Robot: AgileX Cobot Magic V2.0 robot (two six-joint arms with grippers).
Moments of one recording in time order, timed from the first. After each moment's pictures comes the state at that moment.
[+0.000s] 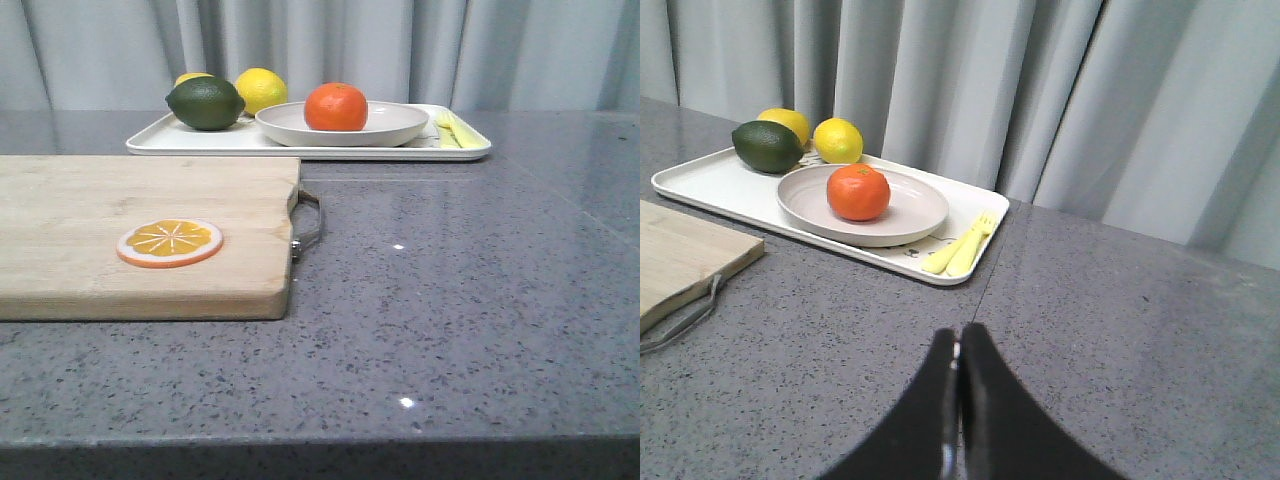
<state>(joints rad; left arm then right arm) -0.07 0.00 0.00 0.09 0.13 -0.05 0.07 0.15 -0.40 0.48 0.38 -0.58</state>
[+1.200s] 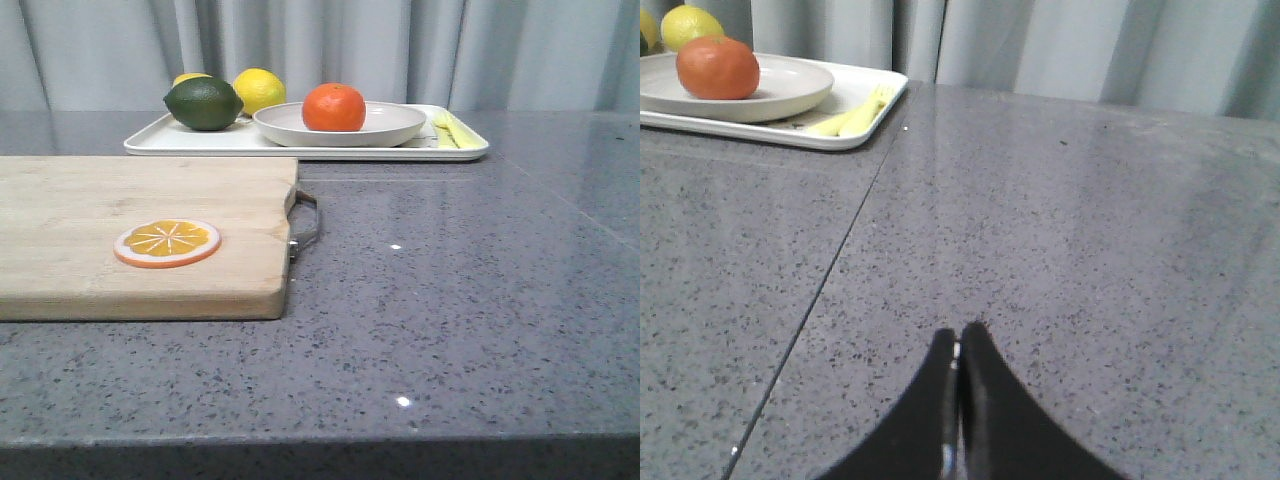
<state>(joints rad) -0.07 0.00 0.00 0.09 0.13 -0.05 0.07 -0.01 -0.01 -0.05 0.18 0.01</state>
